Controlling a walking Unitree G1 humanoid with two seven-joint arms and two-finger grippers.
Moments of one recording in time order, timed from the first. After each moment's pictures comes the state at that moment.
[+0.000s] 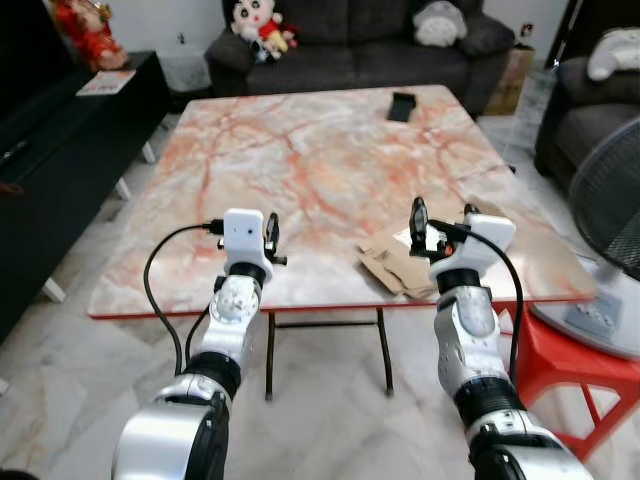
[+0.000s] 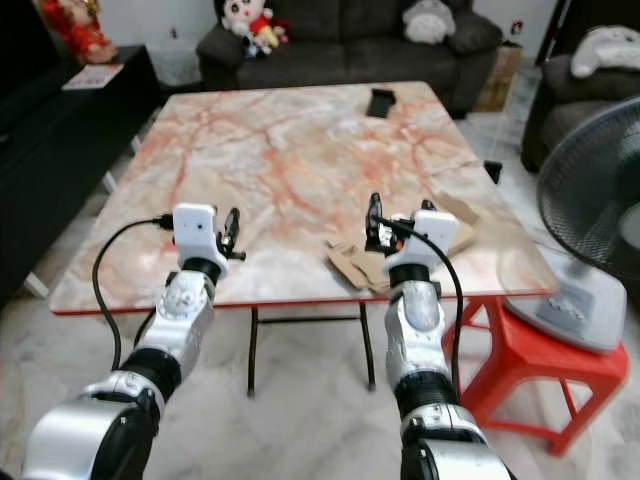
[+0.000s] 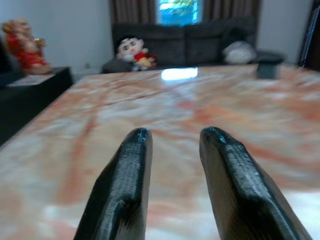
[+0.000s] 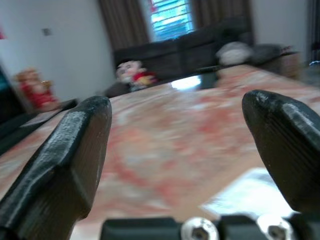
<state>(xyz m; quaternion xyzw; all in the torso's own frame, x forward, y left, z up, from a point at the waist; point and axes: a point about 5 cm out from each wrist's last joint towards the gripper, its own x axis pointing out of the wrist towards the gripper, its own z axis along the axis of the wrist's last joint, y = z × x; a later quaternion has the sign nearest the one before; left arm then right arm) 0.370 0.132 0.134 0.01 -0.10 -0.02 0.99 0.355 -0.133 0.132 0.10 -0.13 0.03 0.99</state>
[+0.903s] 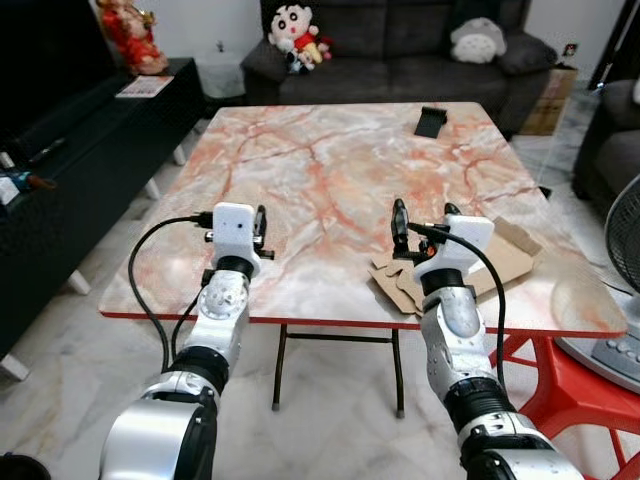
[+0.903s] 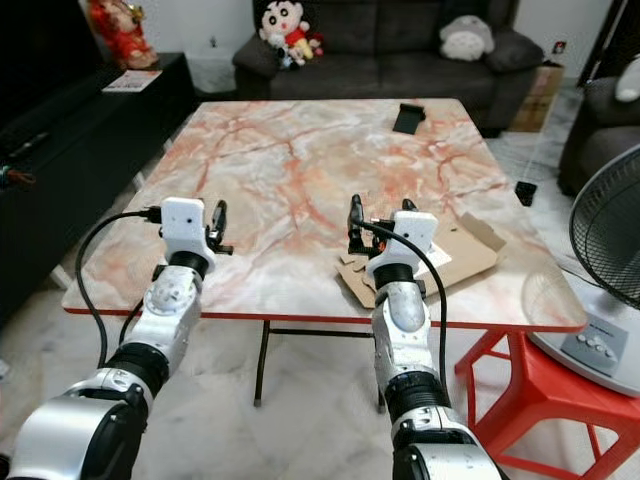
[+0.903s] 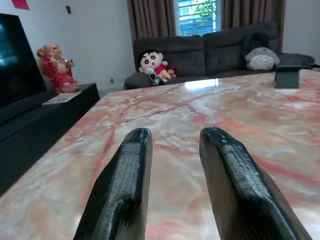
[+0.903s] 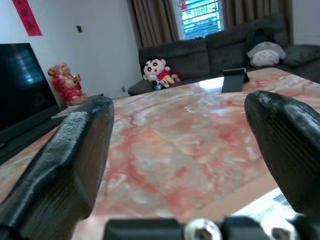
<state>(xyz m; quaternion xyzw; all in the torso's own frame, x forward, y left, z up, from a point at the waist) 0.372 0.125 0.141 0.03 -0.11 -0.03 0.99 0.353 -0.142 0.129 0.08 -0.12 0.02 0.99</state>
